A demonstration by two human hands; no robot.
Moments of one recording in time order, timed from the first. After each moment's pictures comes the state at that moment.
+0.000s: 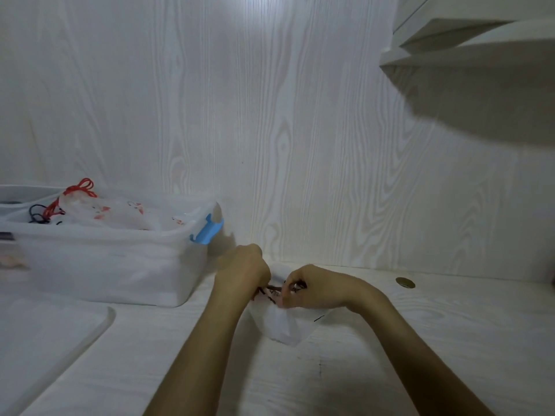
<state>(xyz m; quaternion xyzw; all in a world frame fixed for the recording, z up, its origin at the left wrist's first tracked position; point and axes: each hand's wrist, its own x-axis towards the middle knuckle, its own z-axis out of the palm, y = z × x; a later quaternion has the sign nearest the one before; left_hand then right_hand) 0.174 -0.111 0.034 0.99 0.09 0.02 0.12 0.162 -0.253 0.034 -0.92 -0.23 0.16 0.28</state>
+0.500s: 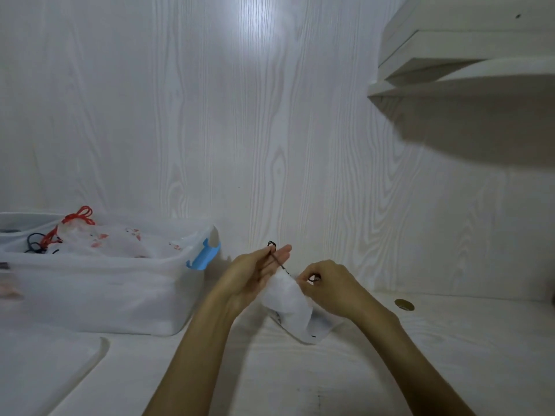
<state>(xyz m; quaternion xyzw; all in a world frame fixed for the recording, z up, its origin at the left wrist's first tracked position) 0.183 -0.107 0.041 0.47 -0.01 -0.06 0.88 0.178 -0.268 0.041 -0.94 -0.18 -0.08 0.28</state>
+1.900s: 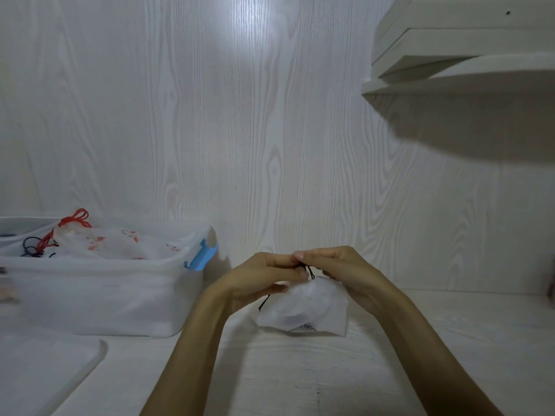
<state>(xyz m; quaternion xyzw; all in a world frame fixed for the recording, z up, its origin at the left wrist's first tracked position) 0.163 -0.113 0.055 0.76 -0.15 -0.11 0.63 0.166 -0.285 0.065 -0.78 -0.17 0.04 0.61</state>
